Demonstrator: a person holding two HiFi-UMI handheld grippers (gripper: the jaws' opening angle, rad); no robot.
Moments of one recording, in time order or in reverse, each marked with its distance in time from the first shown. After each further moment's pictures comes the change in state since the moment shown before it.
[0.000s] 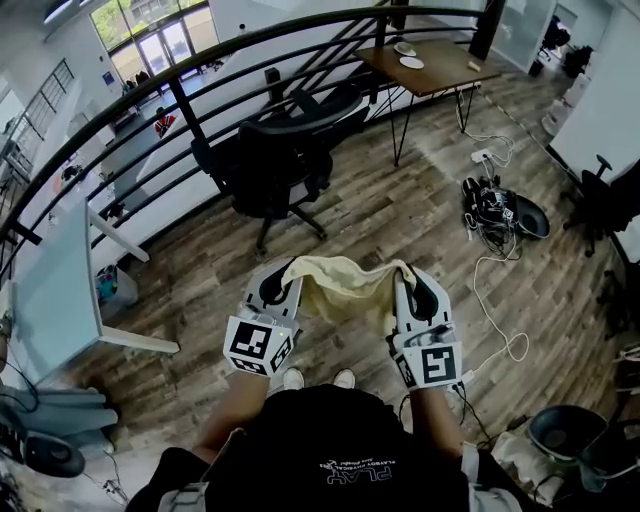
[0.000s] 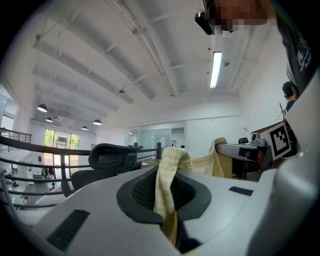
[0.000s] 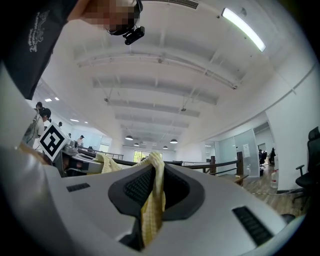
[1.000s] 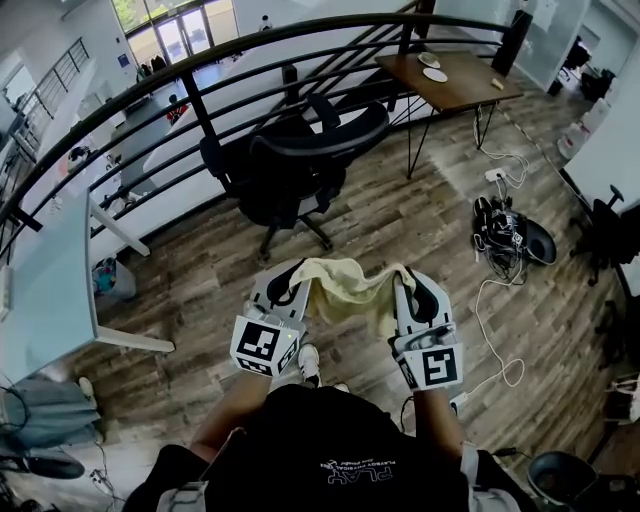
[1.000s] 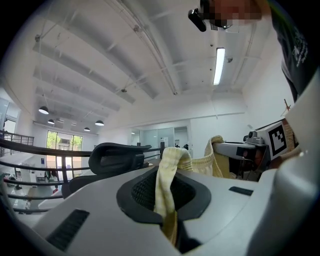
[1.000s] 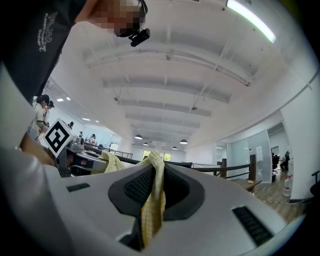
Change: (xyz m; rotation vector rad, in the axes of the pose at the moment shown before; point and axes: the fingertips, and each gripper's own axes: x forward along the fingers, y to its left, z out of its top) left arm 0.061 0.051 -0.003 0.016 -0.005 0.030; right arm 0.089 -0.012 -0.018 -0.047 -0.011 0.118
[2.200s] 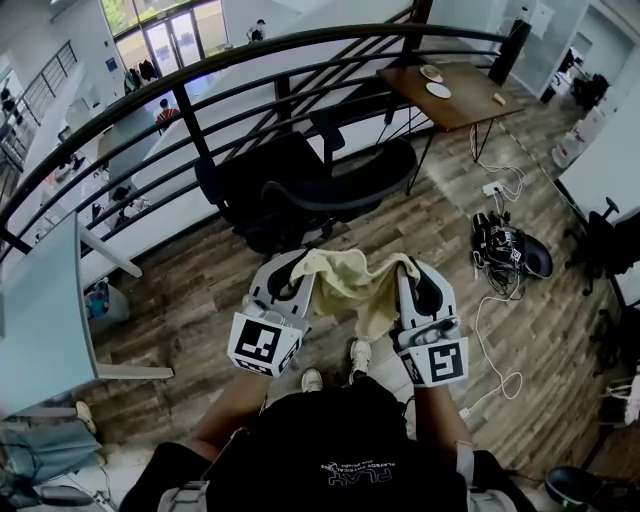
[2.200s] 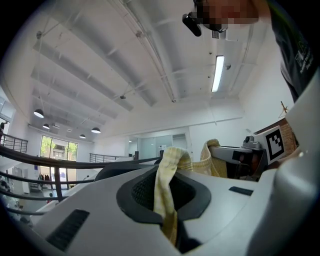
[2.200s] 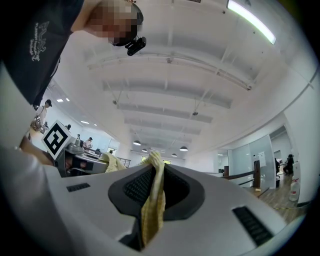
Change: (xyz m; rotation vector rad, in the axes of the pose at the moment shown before) left arm 0.074 0.119 0.046 0.022 -0.100 -0.044; right arm 0.152 -0.005 0.020 0.002 -0.100 -0.019
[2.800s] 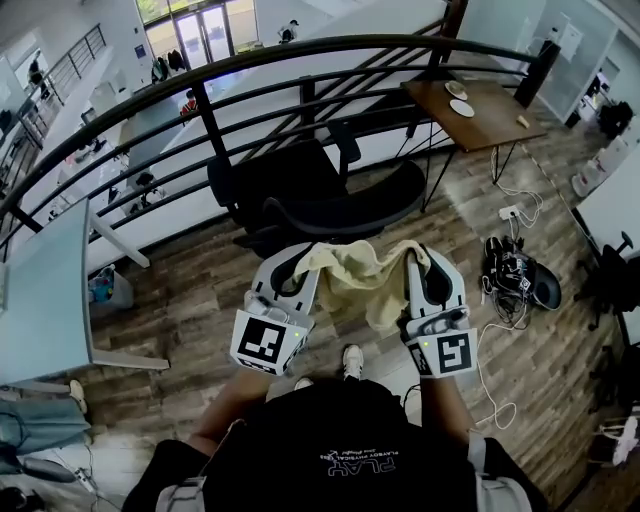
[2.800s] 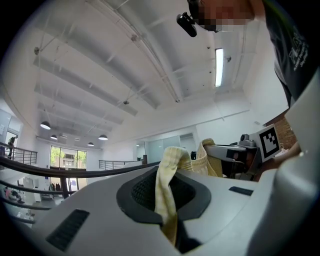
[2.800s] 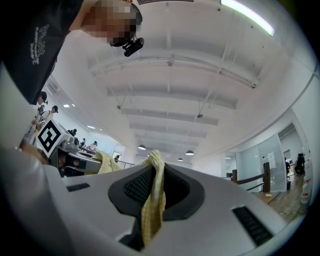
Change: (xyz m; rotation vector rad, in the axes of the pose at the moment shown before) left arm 0.055 0.016 0.026 0.075 -0.036 0.103; right arm 0.061 -0.061 0.002 0.000 -0.058 0.081
